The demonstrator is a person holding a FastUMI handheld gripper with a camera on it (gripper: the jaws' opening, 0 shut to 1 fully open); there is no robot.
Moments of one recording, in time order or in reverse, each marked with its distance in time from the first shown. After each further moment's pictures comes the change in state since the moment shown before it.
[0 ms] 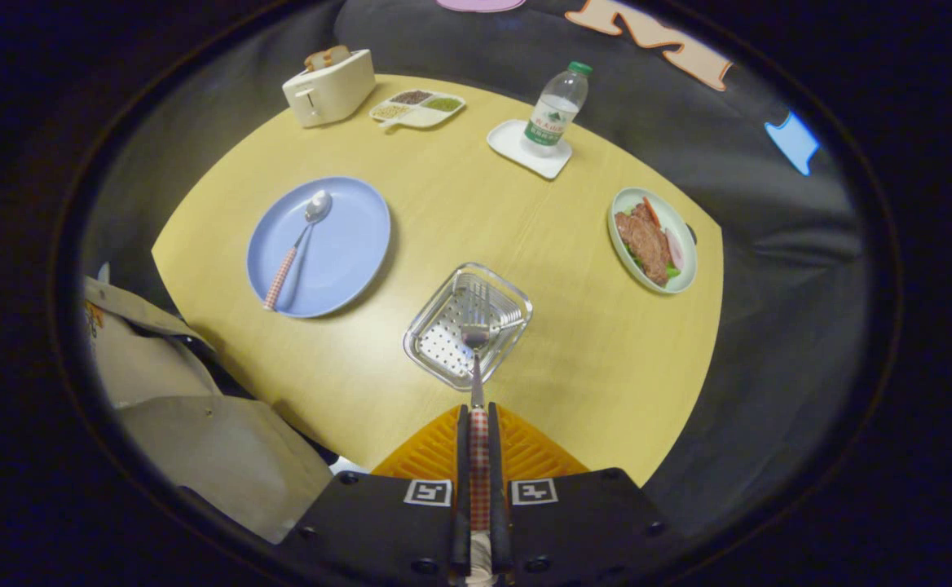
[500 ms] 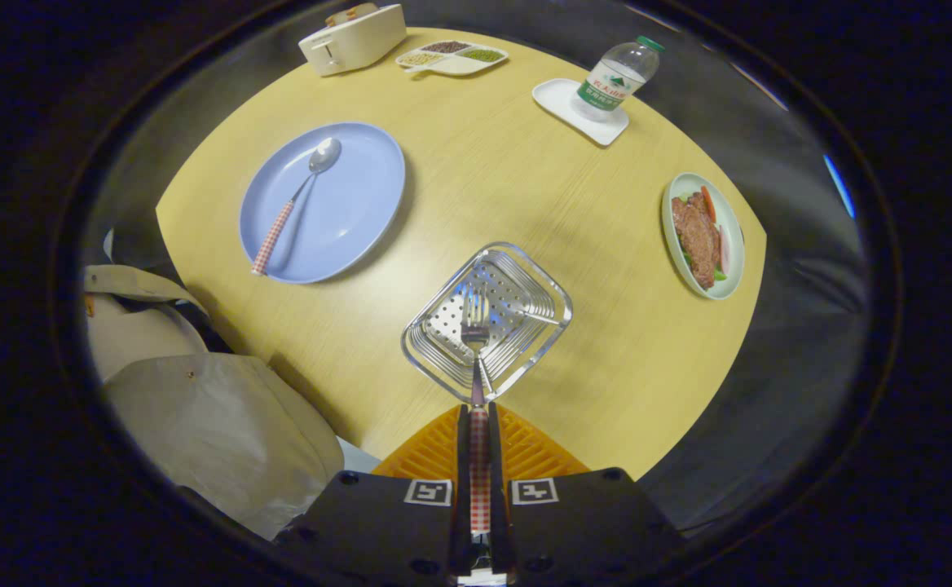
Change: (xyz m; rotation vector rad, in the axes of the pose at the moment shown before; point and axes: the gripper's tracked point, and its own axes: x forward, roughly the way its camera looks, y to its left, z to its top) arm 0.031 0.005 0.010 -0.132 0.177 0.036
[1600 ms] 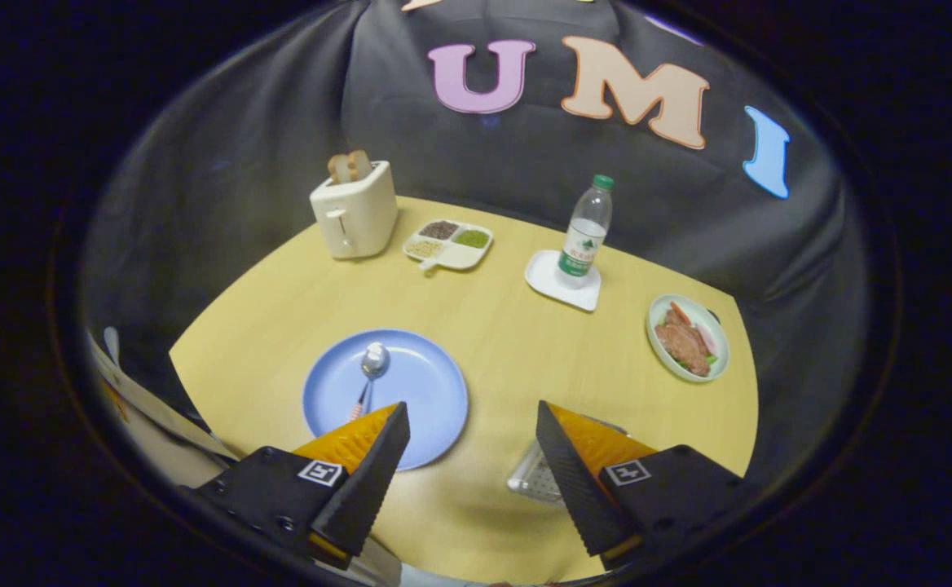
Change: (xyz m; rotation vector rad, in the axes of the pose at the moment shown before) arm -0.069 0.087 0.120 0.277 -0.812 -0.021
